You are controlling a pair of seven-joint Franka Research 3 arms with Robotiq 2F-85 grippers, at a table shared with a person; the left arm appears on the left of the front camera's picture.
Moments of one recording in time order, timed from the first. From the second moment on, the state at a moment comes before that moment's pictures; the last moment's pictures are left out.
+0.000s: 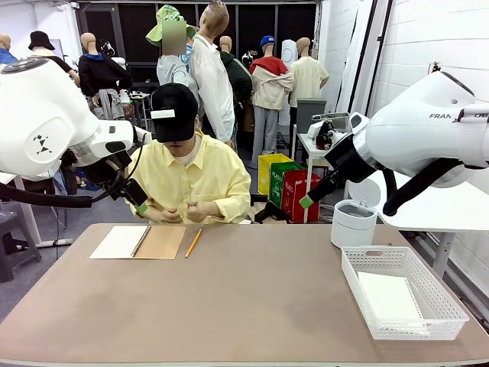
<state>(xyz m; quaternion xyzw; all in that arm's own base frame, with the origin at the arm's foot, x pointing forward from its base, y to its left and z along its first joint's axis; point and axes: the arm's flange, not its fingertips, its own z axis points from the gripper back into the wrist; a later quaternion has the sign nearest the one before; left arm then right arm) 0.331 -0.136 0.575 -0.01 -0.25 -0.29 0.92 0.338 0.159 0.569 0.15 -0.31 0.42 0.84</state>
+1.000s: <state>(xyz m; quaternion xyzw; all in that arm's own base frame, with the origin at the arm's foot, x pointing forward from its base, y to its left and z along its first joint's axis) 0.331 -0.136 0.575 -0.01 -0.25 -0.29 0.92 0.338 0.159 0.569 0.15 -0.31 0.42 0.84</state>
